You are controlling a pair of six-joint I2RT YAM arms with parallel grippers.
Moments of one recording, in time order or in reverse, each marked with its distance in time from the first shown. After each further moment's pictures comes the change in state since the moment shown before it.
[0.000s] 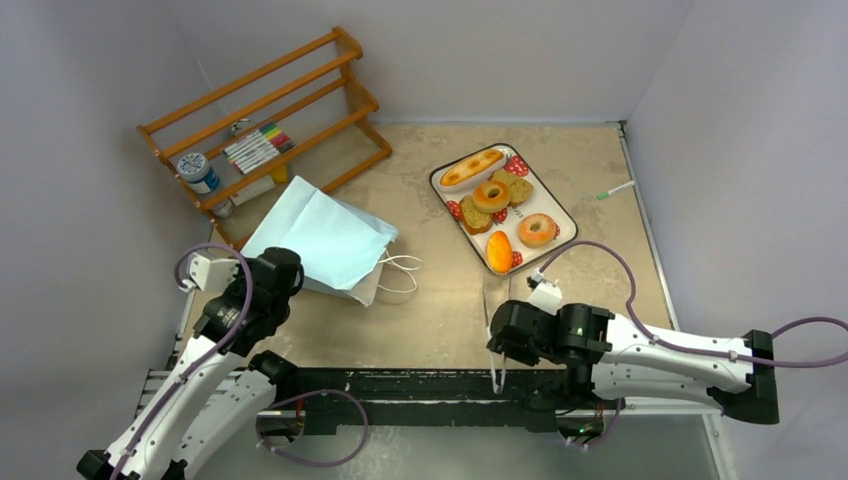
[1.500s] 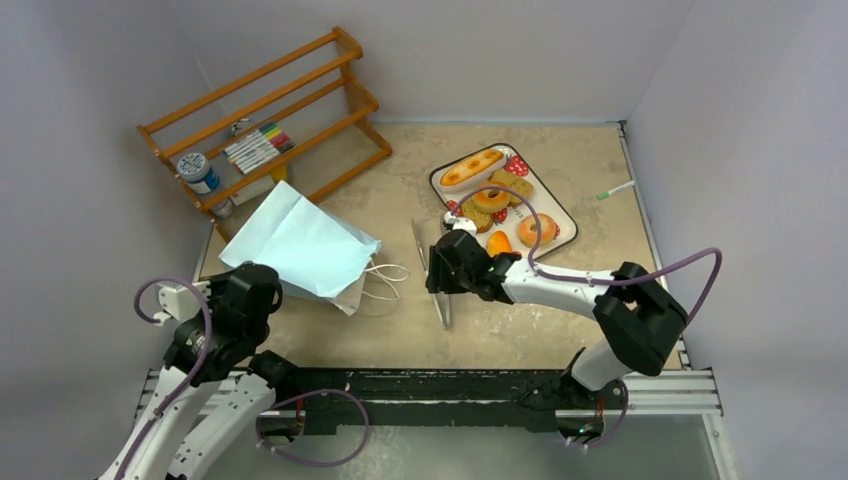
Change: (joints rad) left arm 0.000 -0.150 0.077 -0.187 -0.035 -0.194; right arm -0.378 0.702 0.121 0.885 -0.187 -0.813
